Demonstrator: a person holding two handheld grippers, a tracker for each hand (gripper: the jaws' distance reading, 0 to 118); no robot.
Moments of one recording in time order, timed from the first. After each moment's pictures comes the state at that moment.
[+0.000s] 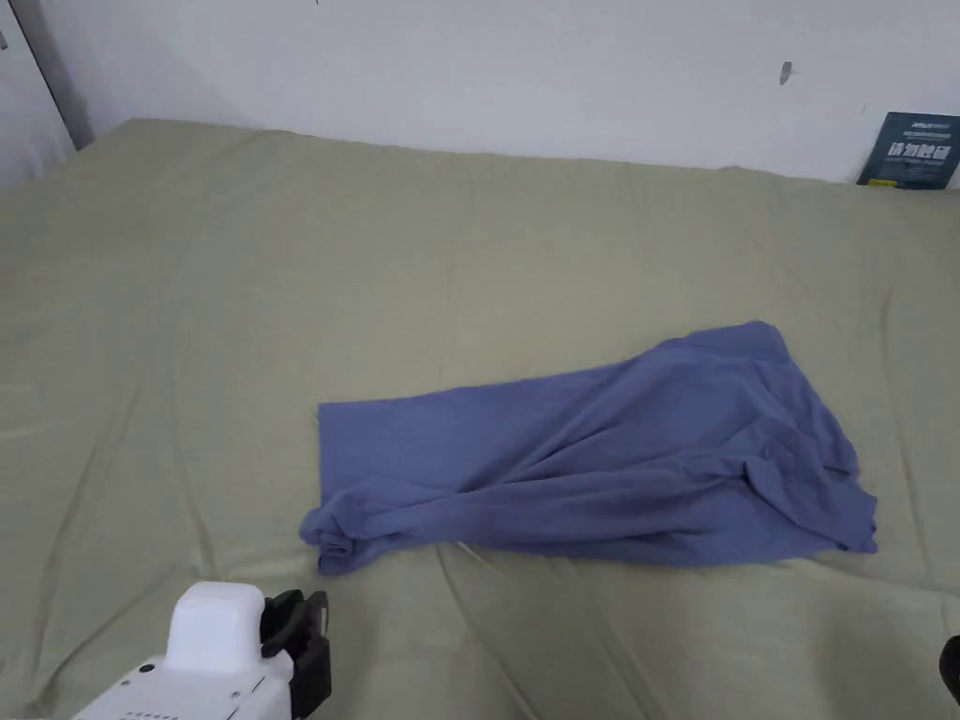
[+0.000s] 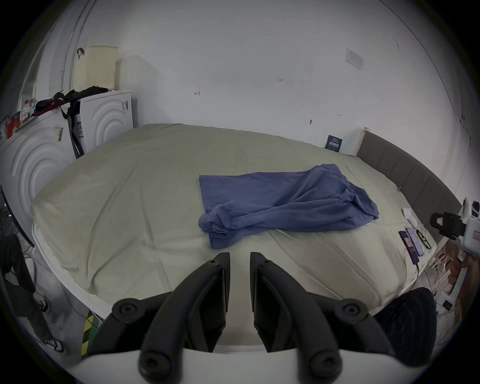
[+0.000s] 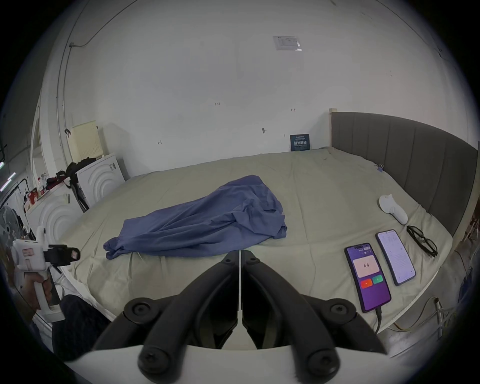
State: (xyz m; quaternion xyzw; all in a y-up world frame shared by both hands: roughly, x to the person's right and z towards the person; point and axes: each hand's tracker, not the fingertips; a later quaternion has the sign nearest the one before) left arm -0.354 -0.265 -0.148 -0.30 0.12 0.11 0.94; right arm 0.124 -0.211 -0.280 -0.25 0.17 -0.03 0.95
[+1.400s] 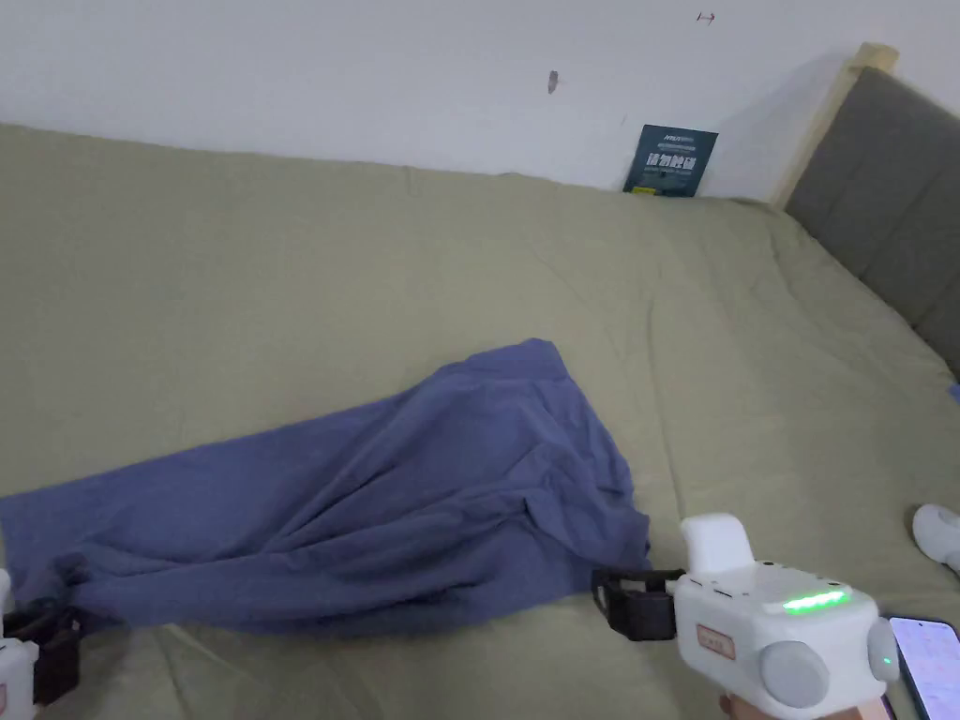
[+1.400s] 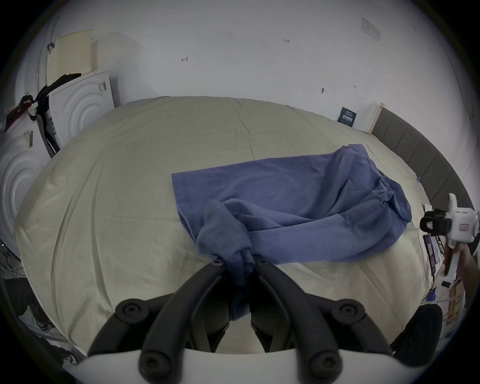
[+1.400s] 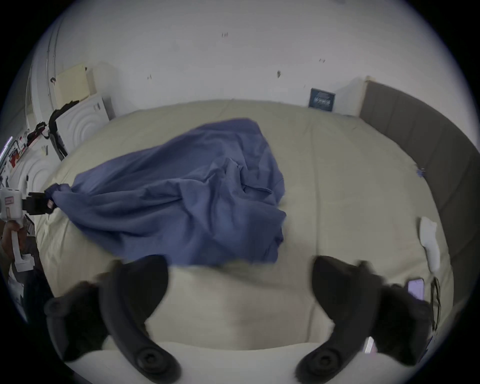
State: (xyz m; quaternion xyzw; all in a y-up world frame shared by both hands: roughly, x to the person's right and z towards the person) left arm -0.389 -0.292 -0.297 -0.39 0.11 0.11 0.91; right arm 0.109 -0.292 -0.501 -0.41 0.20 0.09 0.89
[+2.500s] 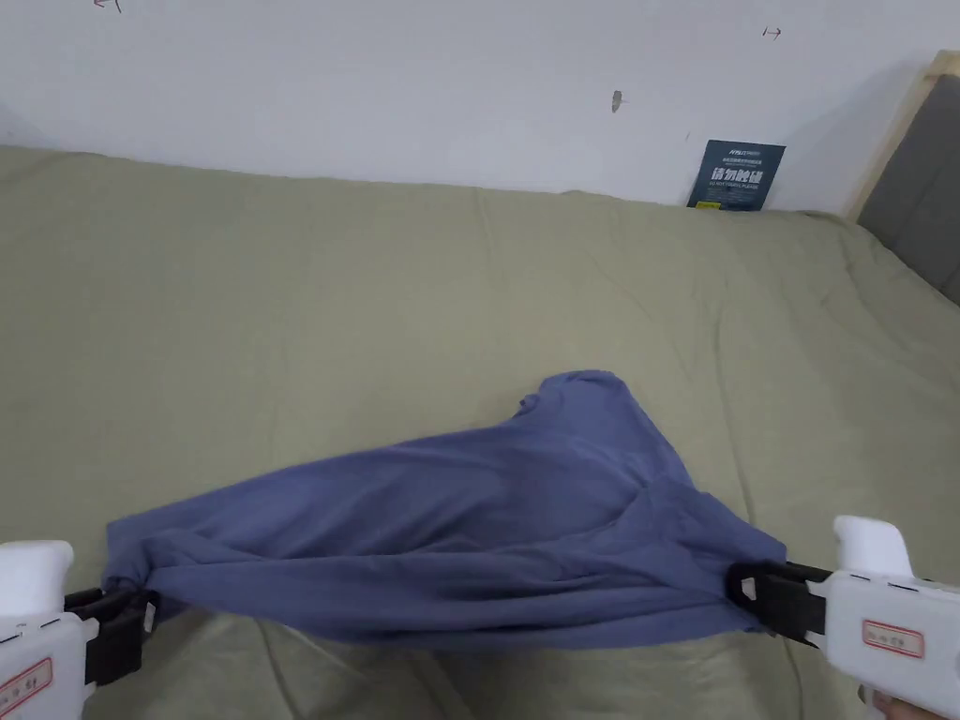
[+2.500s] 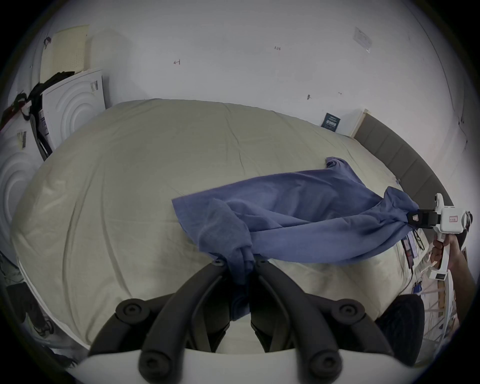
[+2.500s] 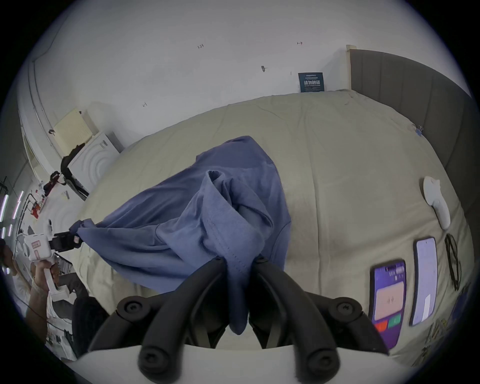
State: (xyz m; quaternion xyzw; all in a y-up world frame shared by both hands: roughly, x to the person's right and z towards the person) left arm -0.409 -0.240 -0.259 -0.39 0.06 0.13 0.91; right arm 0.149 -0.229 -0.451 -0.42 0.21 -0.05 0.88
